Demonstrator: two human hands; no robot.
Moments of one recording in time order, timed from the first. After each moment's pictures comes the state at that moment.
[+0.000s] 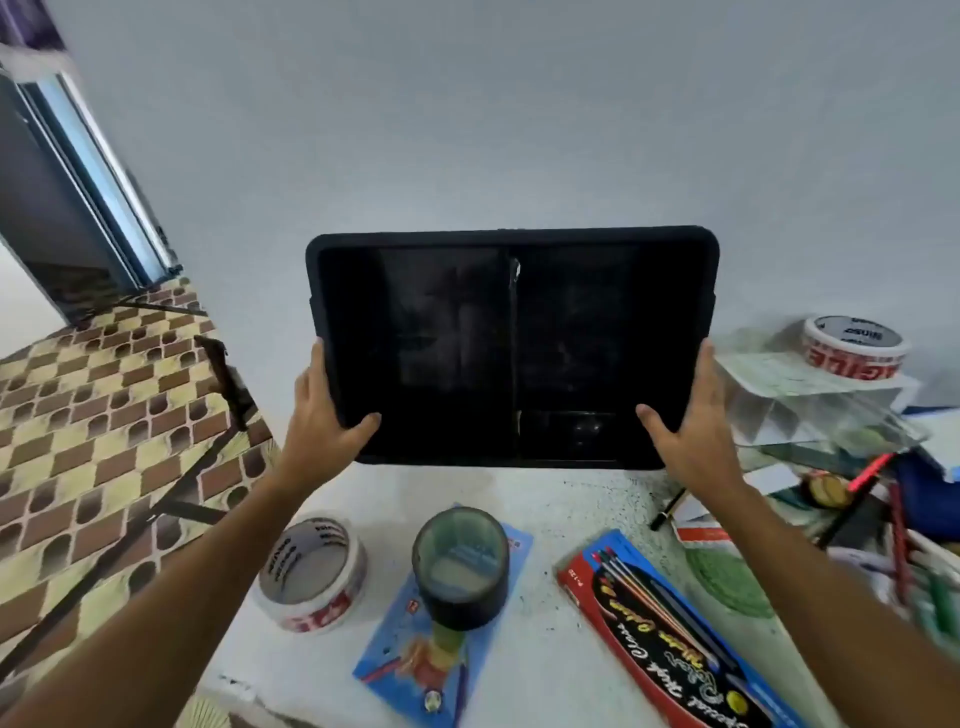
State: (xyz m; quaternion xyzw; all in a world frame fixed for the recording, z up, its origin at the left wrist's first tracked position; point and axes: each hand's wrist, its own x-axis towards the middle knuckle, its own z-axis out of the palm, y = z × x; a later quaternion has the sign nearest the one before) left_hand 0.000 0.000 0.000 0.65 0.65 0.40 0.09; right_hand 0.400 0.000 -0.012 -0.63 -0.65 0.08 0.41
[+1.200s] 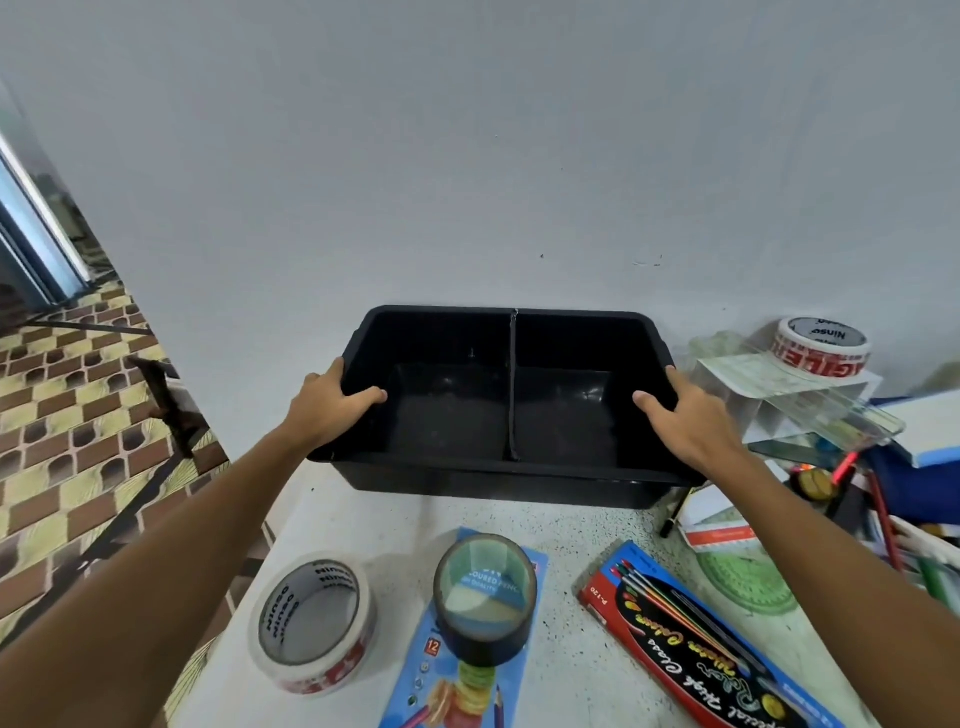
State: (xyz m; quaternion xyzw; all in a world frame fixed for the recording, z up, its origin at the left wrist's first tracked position) left_hand -0.027 0.089 0.016 0.63 0.69 0.25 0.25; right_hand 0.383 0.017 0.019 -0.77 -0.56 0.14 0.26
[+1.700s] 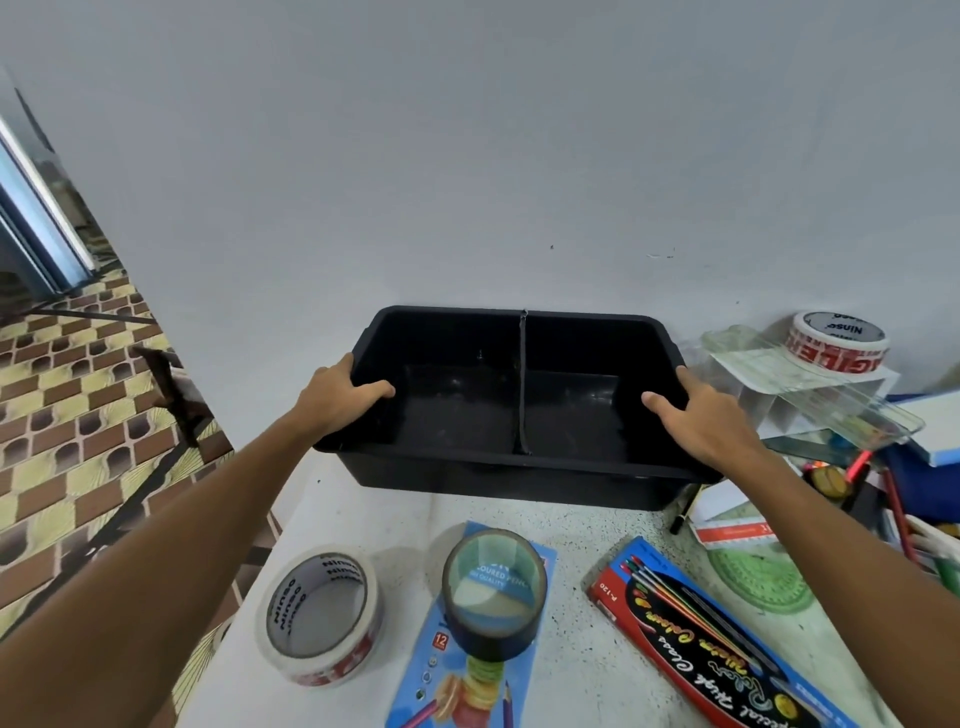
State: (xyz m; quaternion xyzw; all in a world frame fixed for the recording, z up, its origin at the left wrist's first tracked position) left_hand -0.018 0.088 0.019 0.63 0.68 0.25 0.28; right_hand 0.390 0.020 0.015 -0.79 -0.57 0.14 0.19
